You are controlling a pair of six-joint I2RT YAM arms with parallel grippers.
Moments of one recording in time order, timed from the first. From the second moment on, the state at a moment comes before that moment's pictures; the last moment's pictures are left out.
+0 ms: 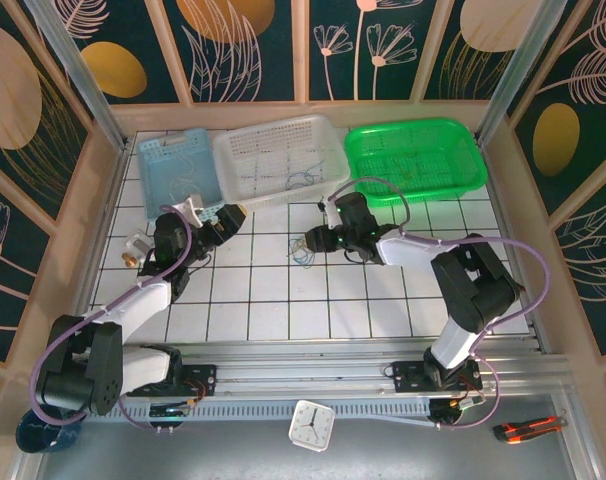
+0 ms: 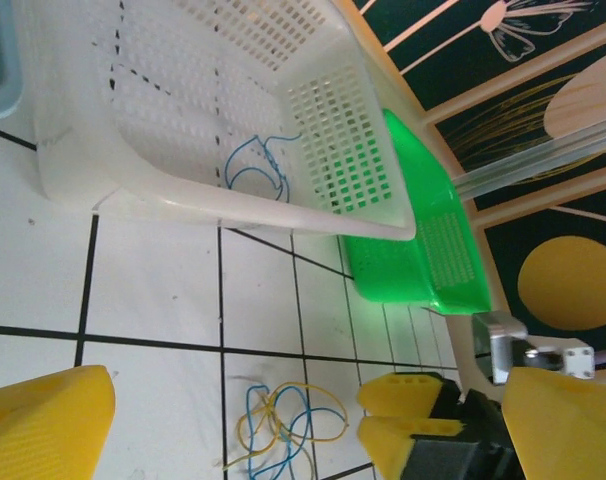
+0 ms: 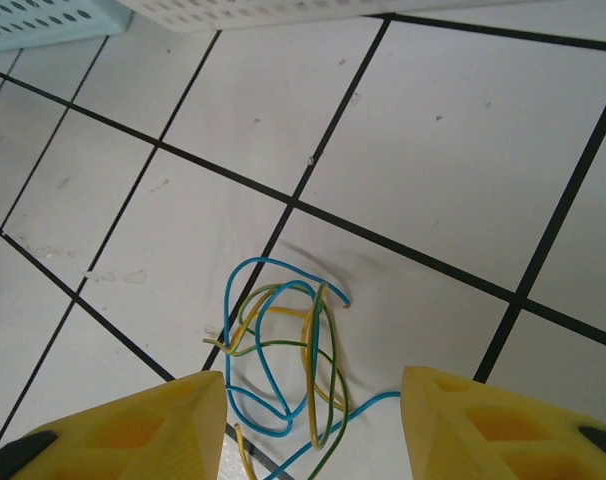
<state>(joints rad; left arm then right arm) -0.20 1.22 0.46 0.46 0.43 -0.91 0.61 1.69 0.90 0.03 -0.26 0.28</state>
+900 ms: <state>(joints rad) -0.29 1.27 0.47 0.47 0.44 -0.87 0.63 1.49 0.93 0.05 -0.34 0.36</state>
